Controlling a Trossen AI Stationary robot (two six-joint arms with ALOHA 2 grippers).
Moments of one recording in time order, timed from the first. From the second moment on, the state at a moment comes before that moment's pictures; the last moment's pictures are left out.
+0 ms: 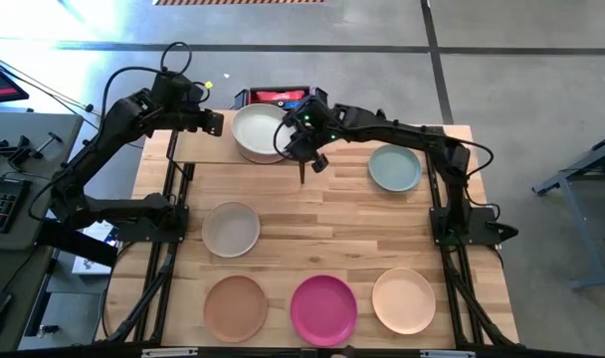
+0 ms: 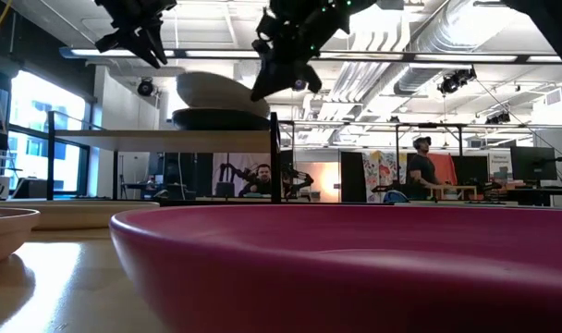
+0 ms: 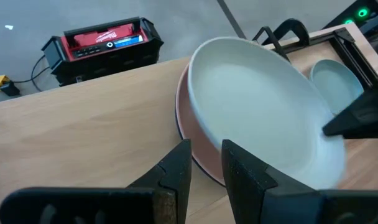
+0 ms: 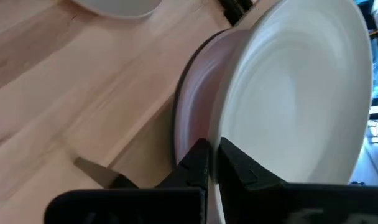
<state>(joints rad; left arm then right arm) 0.85 1.08 1.32 -1.03 0.01 -0.37 -0.35 1.98 1.87 -0.67 -0.16 -1.16</state>
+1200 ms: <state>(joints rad) 0.85 1.08 1.32 -1.03 0.02 -0.36 -0.32 2.01 1.88 -0.63 0.08 -1.27</state>
